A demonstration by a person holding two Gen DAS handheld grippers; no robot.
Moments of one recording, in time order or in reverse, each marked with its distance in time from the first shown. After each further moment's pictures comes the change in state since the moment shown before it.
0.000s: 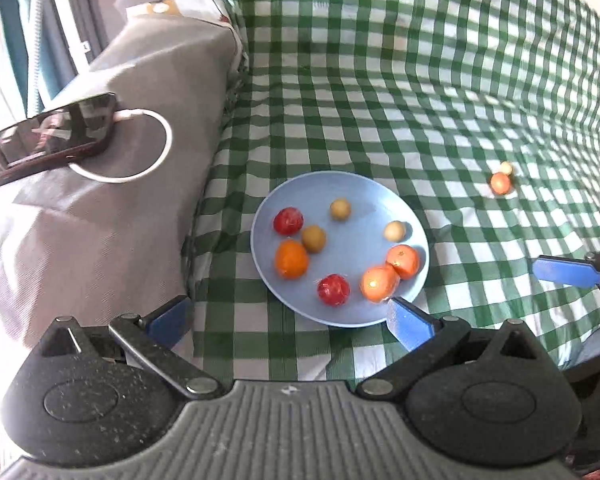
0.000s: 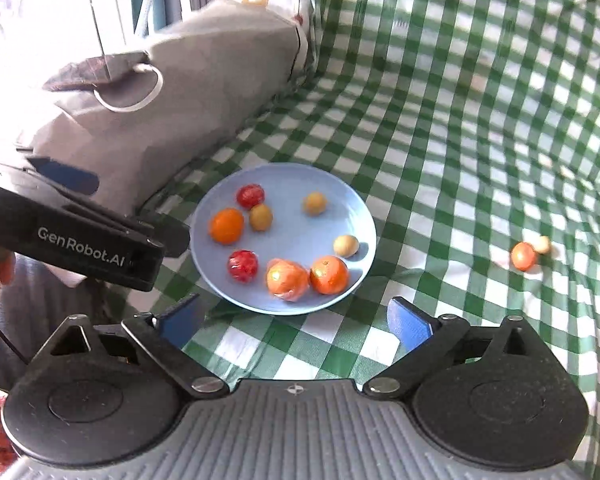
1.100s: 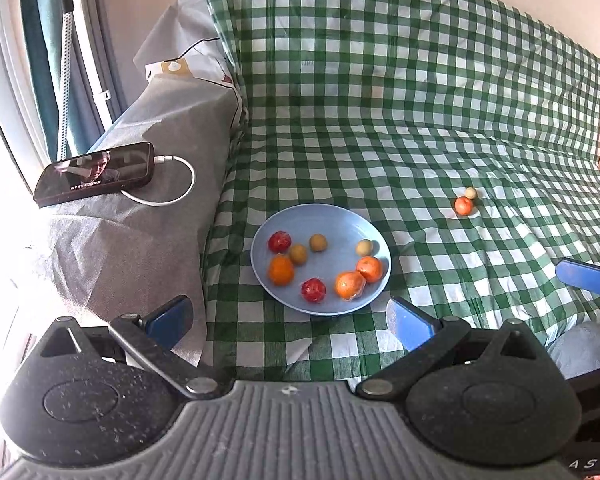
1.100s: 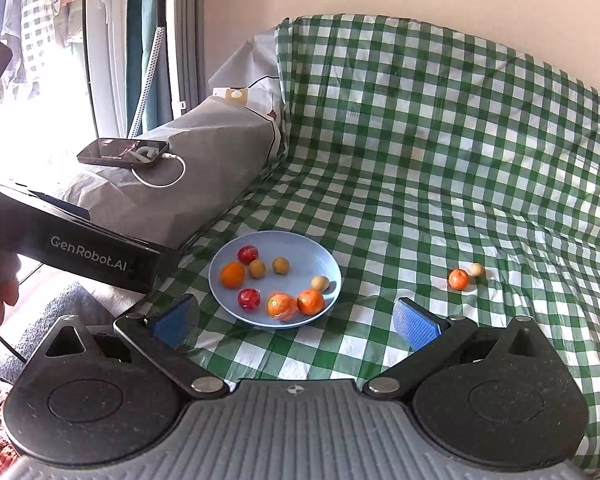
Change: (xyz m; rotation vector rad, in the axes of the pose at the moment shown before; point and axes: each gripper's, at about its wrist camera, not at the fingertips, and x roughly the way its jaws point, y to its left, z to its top) left arm -0.098 -0.019 -0.034 0.024 -0.137 0.004; right arm -0.113 0.022 -0.044 0.060 -0.230 -0.092
